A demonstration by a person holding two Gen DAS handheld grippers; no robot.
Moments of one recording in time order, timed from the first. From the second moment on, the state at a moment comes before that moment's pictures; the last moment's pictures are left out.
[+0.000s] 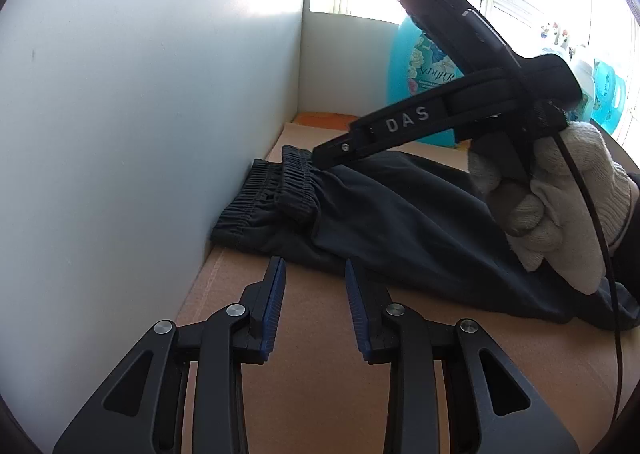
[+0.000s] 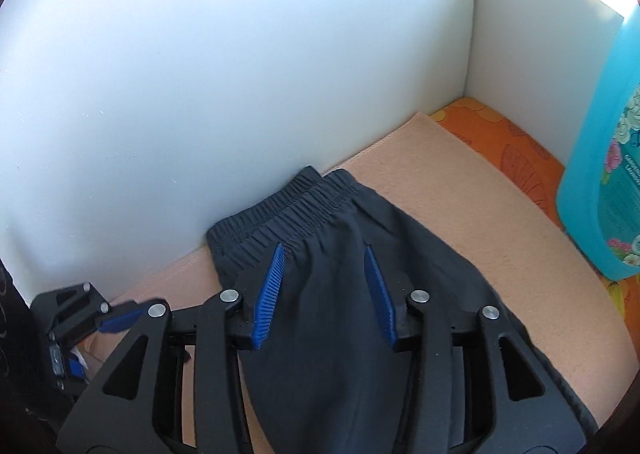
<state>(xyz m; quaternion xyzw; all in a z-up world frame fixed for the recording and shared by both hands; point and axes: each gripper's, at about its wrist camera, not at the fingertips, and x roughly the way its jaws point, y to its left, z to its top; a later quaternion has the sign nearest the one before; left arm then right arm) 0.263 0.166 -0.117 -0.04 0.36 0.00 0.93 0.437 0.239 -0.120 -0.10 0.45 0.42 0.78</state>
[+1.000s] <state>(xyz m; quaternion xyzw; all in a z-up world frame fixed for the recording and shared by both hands) 0.215 0.172 -0.114 -0.09 0.34 -0.01 0.94 0.429 0.265 -0.136 0.04 0.52 0.45 0.73</state>
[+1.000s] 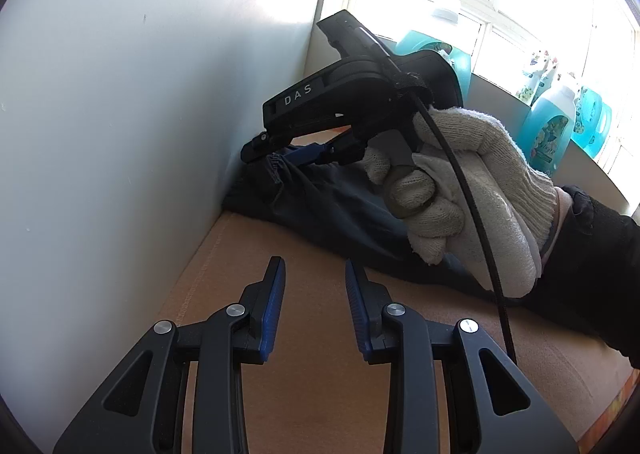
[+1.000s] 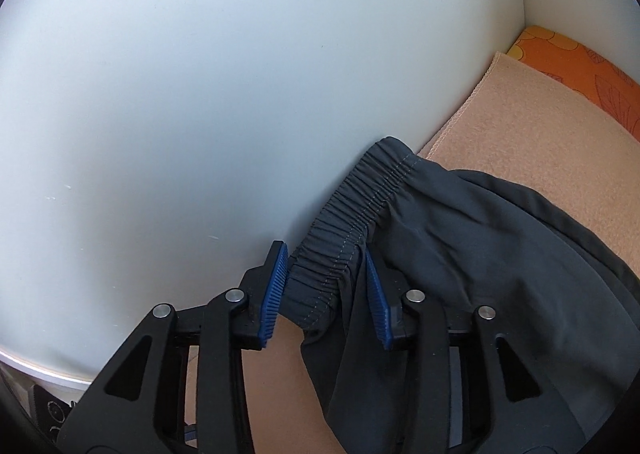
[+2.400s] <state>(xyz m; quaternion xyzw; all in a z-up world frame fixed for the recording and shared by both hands) 0.166 0.189 -0.109 -0.13 0.33 0.02 0.93 0.365 0.264 -0.163 -0.25 0.41 0.42 0.77</state>
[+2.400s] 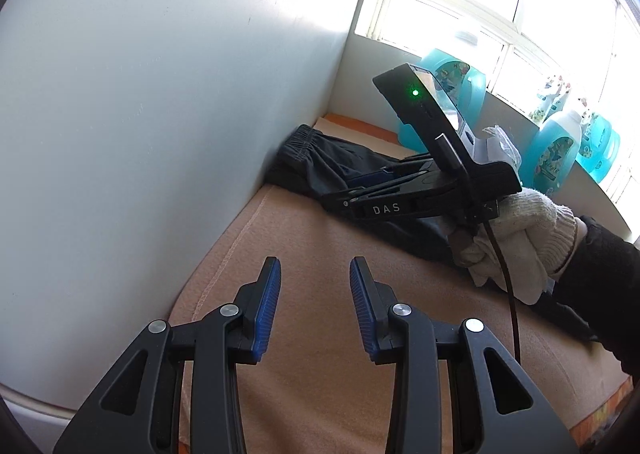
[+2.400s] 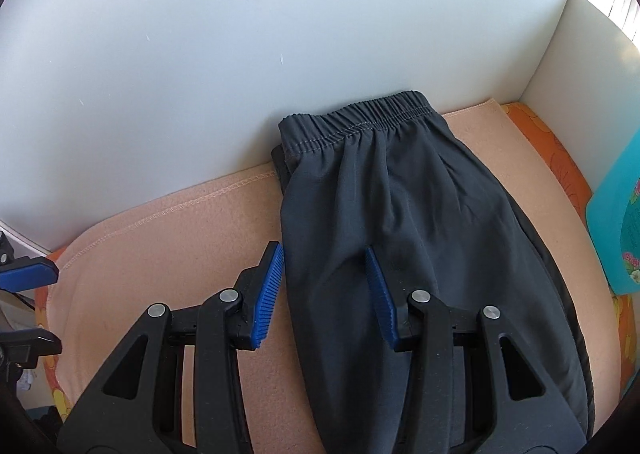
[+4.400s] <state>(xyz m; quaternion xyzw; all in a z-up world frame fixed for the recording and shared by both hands) 0.352 0.149 -0.153 -0.31 0.37 -0.02 0.88 0.425 0.089 -0.103 -0.03 0.44 0.41 0.80</state>
